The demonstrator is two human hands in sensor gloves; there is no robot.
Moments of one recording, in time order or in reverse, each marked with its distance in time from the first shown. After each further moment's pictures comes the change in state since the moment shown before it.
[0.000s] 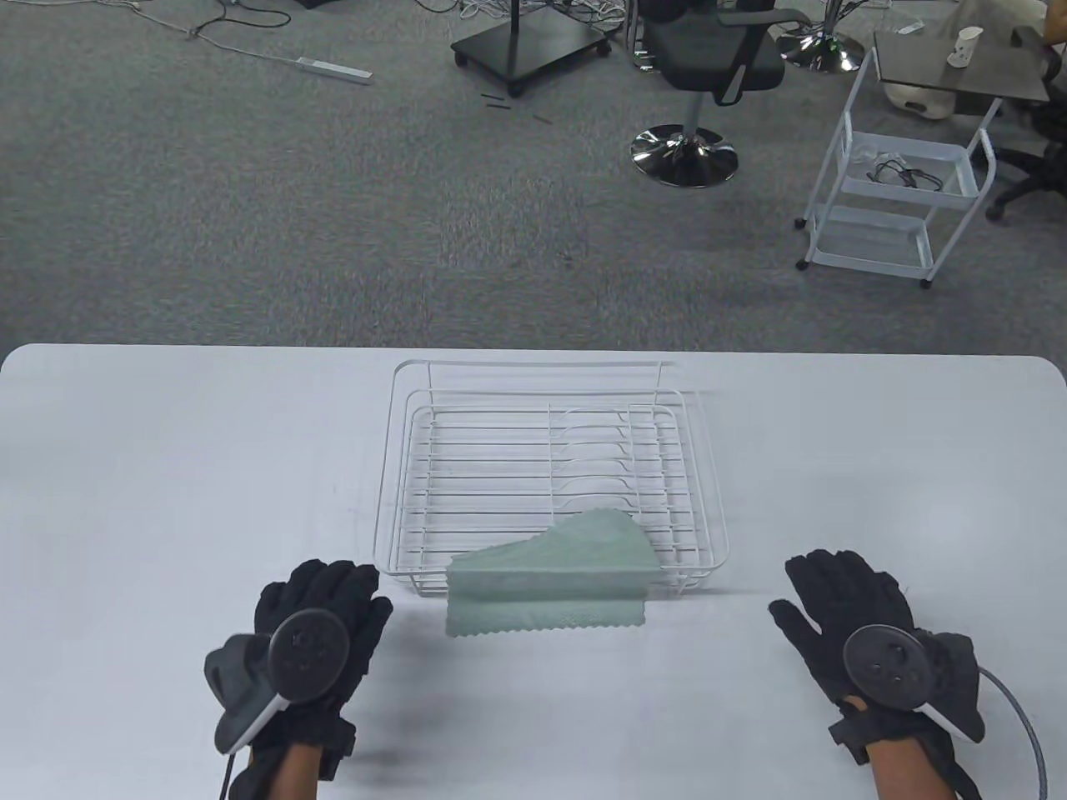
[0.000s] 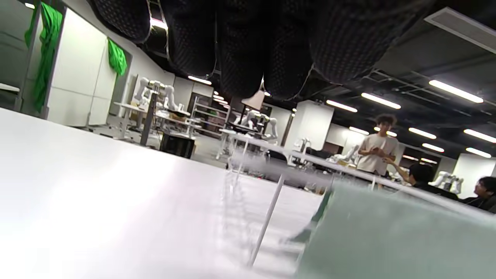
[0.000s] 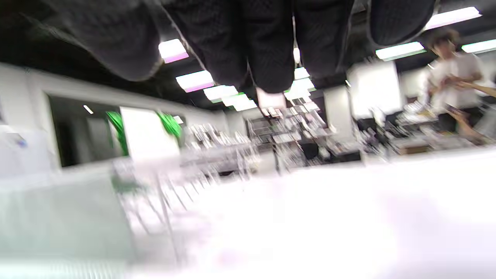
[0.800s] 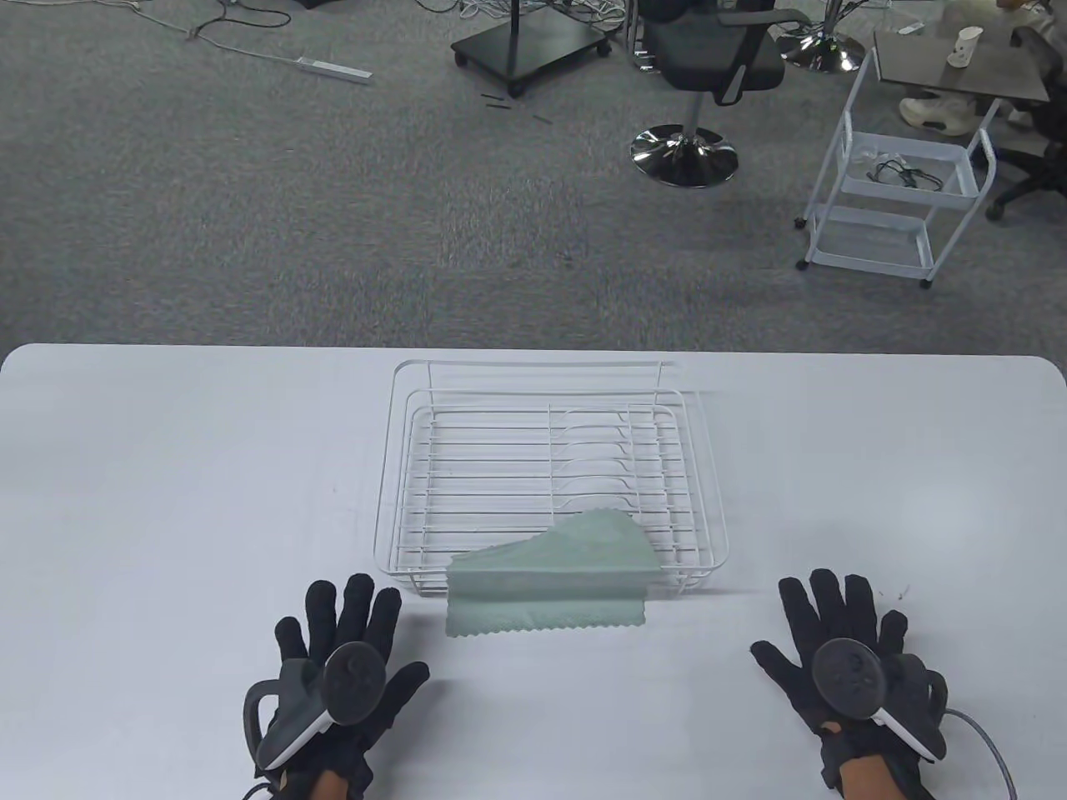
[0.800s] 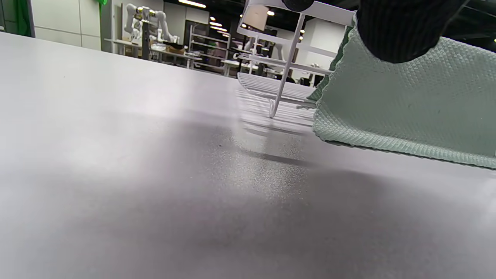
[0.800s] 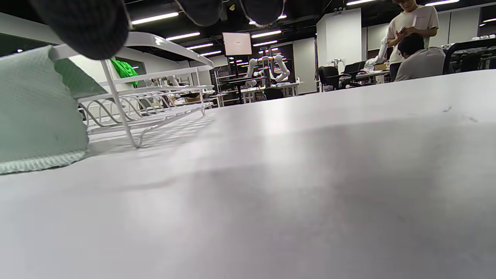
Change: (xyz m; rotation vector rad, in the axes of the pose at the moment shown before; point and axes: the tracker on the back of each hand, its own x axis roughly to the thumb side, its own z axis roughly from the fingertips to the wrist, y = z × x) left_hand -0.002 -0.058 0.005 -0.285 0.000 -0.050; right_hand -0.013 0.050 0.007 0.118 0.107 0.021
